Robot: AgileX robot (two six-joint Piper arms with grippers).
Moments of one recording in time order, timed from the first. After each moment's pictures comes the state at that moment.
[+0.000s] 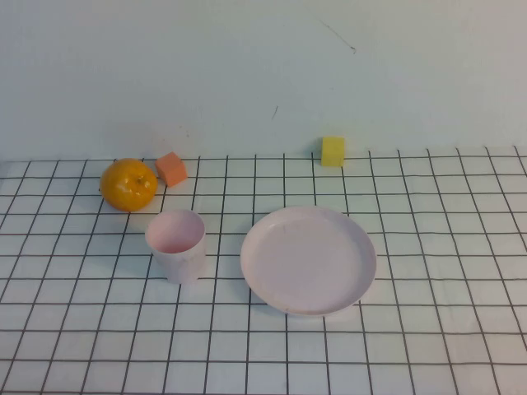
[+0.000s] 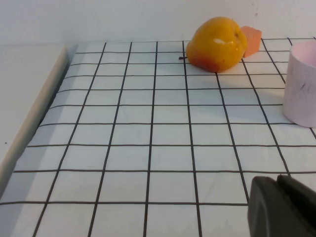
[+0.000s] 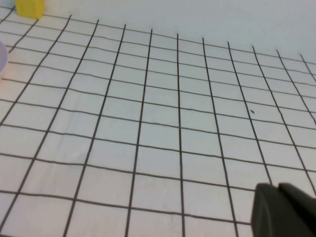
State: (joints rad) right arm -0.05 -0.01 0.03 0.00 0.42 -0.19; left arm -0.01 -0.01 0.02 0.01 0.37 -0.08
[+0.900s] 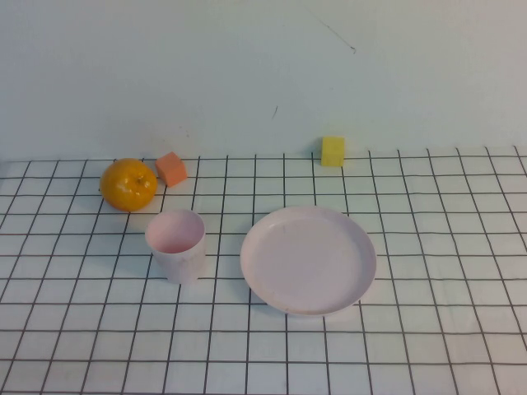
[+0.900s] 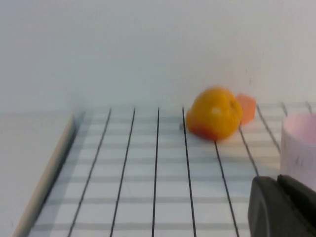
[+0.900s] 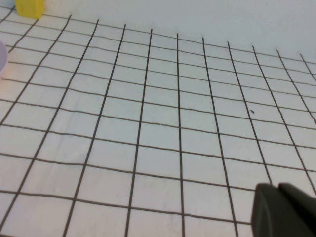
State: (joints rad) right arm -0.05 -0.01 0.03 0.00 0.42 -0.19; left arm -0.01 -0.01 0.03 0.02 0.18 -0.08
